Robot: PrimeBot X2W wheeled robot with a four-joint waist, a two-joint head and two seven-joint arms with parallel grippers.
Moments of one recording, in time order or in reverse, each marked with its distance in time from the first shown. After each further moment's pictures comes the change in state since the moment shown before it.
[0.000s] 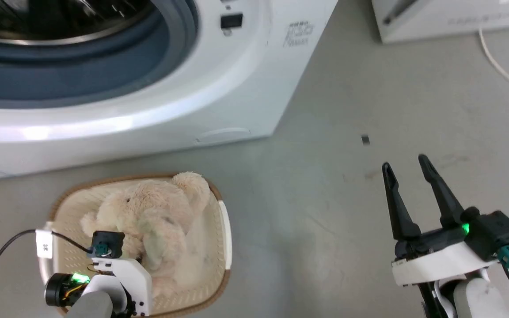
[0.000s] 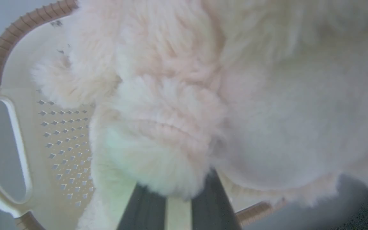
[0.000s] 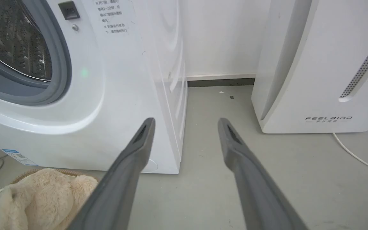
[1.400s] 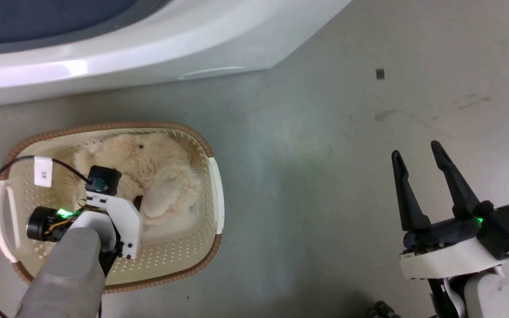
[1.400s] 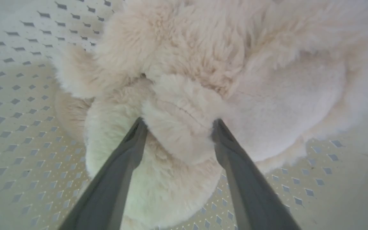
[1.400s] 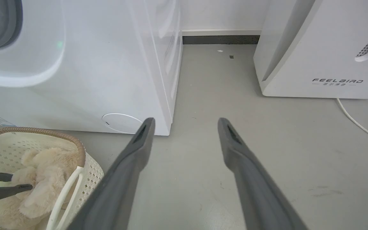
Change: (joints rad) left arm -0.172 0.035 0.053 -0.062 0.174 0.017 0.199; right arm 0.010 0.000 -0.024 -0.092 -0.046 0.000 0.022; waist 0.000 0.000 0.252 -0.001
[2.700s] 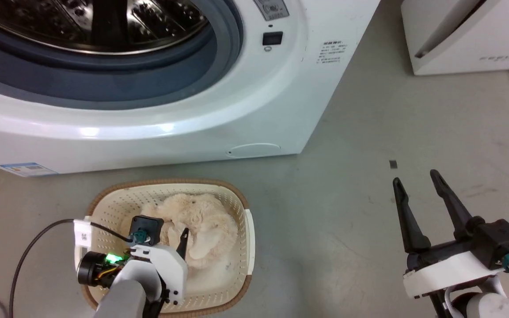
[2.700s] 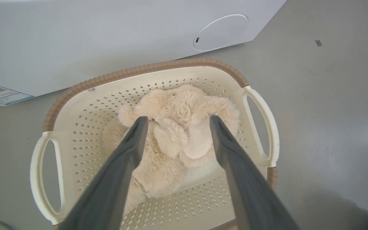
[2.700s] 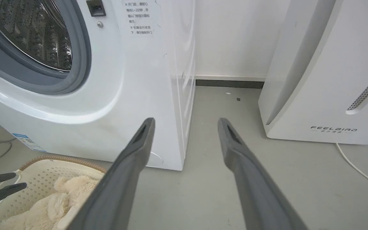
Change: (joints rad) left arm 0.351 -0.137 0.129 -0.417 0.081 0.035 0.002; right arm 0.070 0.000 -0.031 0.023 -0.030 0.000 0.079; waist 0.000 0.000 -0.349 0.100
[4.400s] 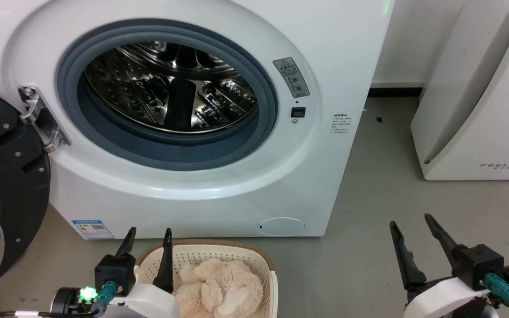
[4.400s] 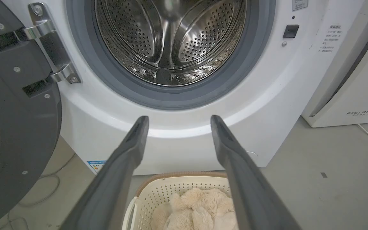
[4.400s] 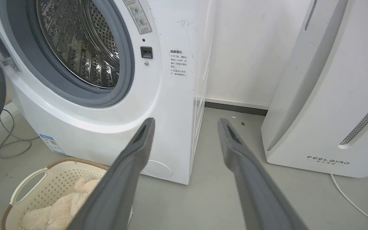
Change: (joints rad) left arm 0.404 -0.072 0.139 -0.699 0.071 0.070 -0.002; right arm 0.106 0.000 -0.012 0.025 -0.052 0.000 0.109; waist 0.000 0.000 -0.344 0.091
